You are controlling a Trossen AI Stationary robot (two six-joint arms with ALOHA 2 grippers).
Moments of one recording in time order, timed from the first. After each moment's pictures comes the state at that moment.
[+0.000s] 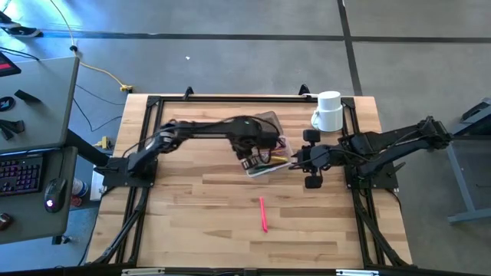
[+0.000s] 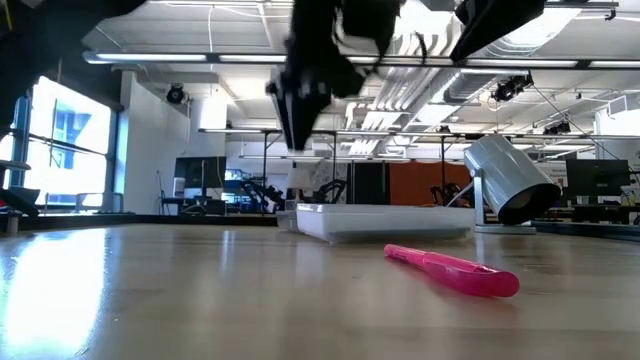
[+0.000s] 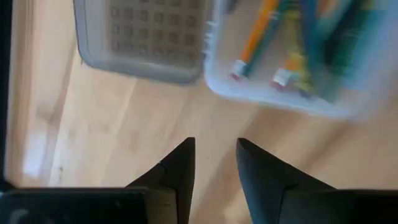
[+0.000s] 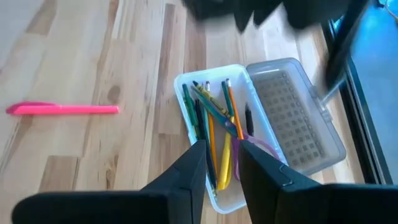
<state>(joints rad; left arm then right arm) 0.07 2.22 2.17 -1.55 -0.26 -0.41 0.22 1.12 1.02 -0.74 0.33 0.02</state>
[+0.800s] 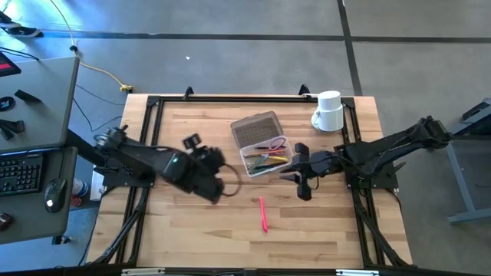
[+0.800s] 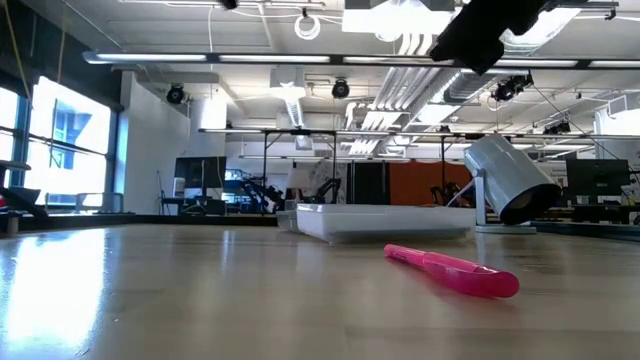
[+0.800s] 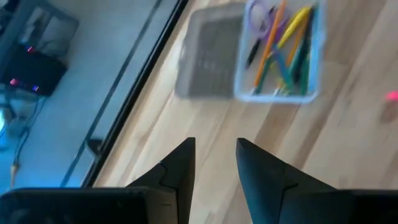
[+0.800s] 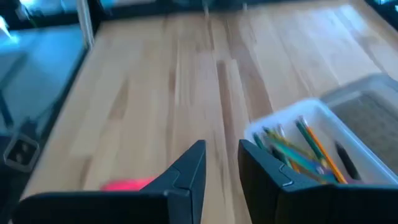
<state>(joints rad) -0.40 1.69 1.83 -1.57 -0.80 -0.75 0.25 1.12 0.80 -0.25 0.18 0.26</state>
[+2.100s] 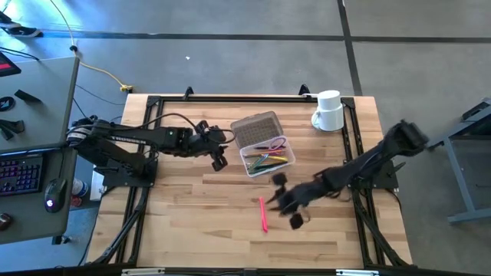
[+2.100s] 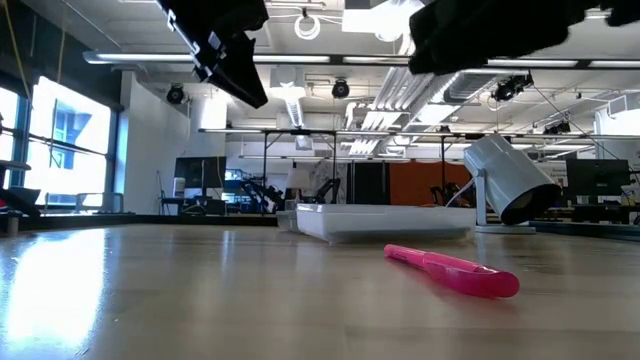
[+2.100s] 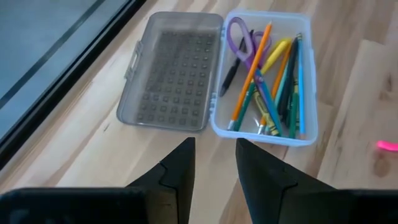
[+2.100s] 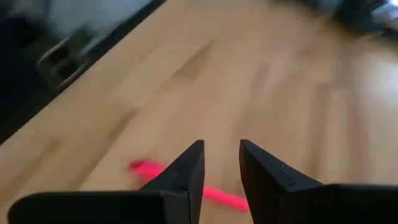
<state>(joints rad) -0.01 1.32 1.04 -0.55 -0.43 -0.32 0.44 1.48 0.79 0.13 0.15 -0.11</state>
